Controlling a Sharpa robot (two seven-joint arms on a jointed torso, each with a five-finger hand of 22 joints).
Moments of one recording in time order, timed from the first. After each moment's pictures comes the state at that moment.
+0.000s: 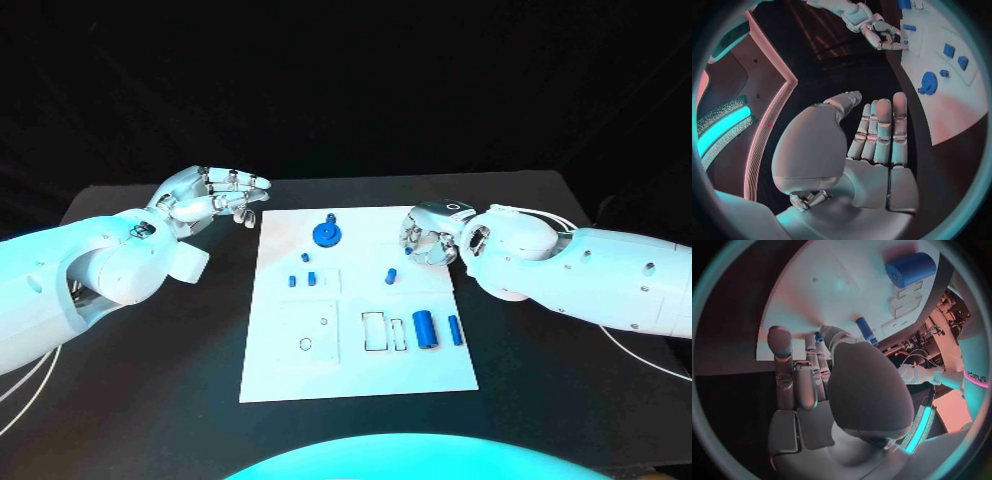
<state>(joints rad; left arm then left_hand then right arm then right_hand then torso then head) 1.21 -0.94 -0.02 1.49 -0.23 -0.09 0.30 1.35 -0.22 0.50 0.06 0.31 0.91 0.18 0.21 0.32 0.90 0.12 0.55 0.22 1.07 0.05 1.22 0.48 0.17 0.91 0.15 0.98 0.67 1.20 -0.86 -0.12 1.53 -1.62 -0.23 -0.24 1.50 -0.28 0.38 0.27 0.28 1.03 0.13 0.23 0.24 1.22 0.08 0.07 0.07 1.46 0.00 1.38 1.30 0.15 1.34 0.08 0.87 0.77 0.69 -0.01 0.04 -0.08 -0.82</state>
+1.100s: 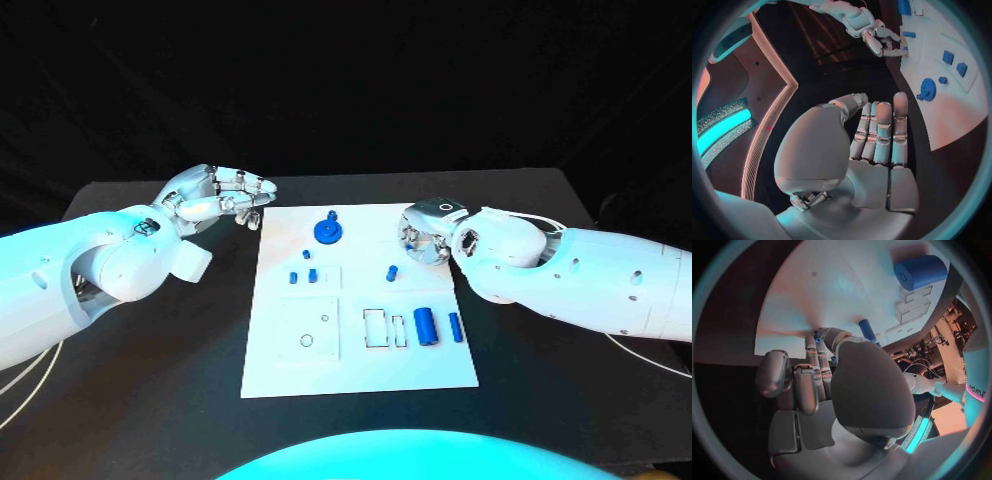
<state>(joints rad) 1.21 -0.94 -0.02 1.49 -0.26 -0.05 0.28 1.40 -0.19 0.54 0.02 0.32 0.95 0.18 0.25 0.34 0.86 0.12 0.57 0.22 1.09 0.05 1.26 0.54 0.17 0.93 0.14 1.00 0.69 1.18 -0.83 -0.11 1.54 -1.74 -0.23 -0.33 1.48 -0.24 0.53 0.19 0.32 1.09 0.12 0.26 0.32 1.29 0.06 0.07 0.08 1.47 -0.02 1.43 1.31 0.11 1.39 0.07 1.20 1.15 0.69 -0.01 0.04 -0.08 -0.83</state>
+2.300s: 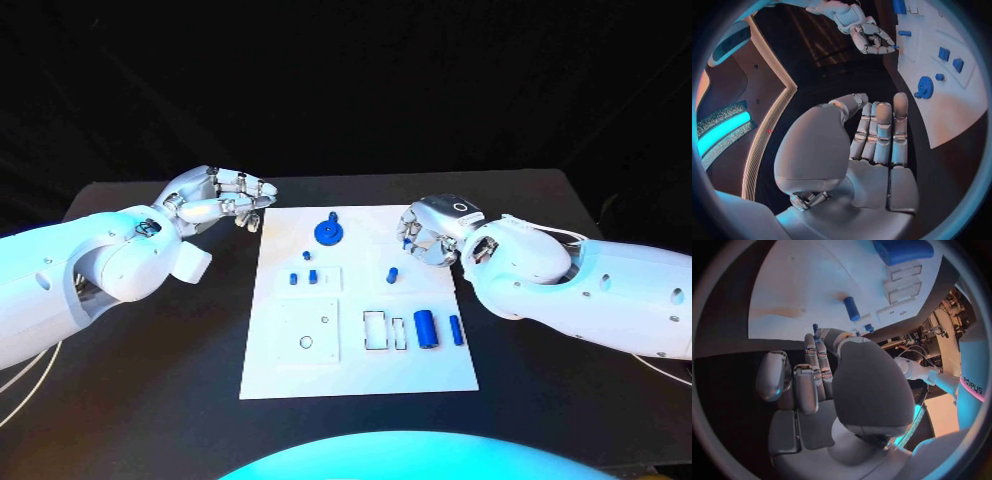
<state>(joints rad) 1.21 -0.93 -0.02 1.48 -0.29 -0.05 0.28 1.40 -0.19 0.54 0.02 0.32 0.94 0.19 0.25 0.34 0.85 0.13 0.58 0.22 1.09 0.05 1.26 0.54 0.17 0.93 0.14 1.01 0.70 1.18 -0.92 -0.11 1.70 -1.74 -0.41 -0.37 1.46 -0.23 0.58 0.13 0.30 1.10 0.12 0.27 0.35 1.30 0.07 0.06 0.08 1.47 -0.02 1.44 1.31 0.10 1.39 0.07 1.23 1.20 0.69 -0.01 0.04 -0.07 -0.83</state>
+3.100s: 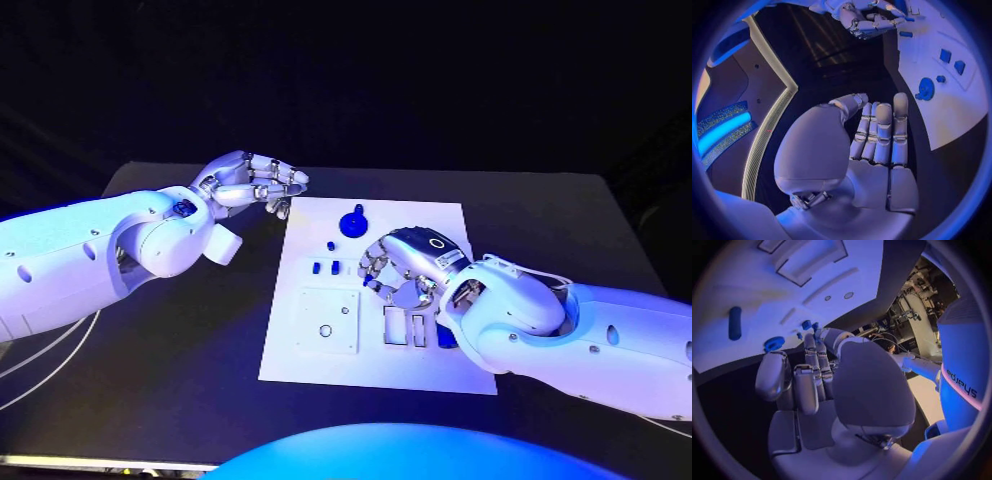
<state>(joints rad) 1.21 -0.93 -0.02 1.48 -0.29 -0.05 0.29 1.40 -0.19 0.54 0.02 0.32 0.93 0.19 0.25 0.34 0.85 0.13 0.58 0.22 1.10 0.05 1.27 0.56 0.17 0.93 0.14 1.01 0.70 1.09 -0.81 -0.11 1.84 -1.70 -0.46 -0.32 1.45 -0.24 0.59 0.13 0.30 1.10 0.12 0.27 0.35 1.30 0.07 0.06 0.08 1.47 -0.02 1.44 1.31 0.10 1.39 0.07 1.24 1.20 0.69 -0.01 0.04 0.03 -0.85</state>
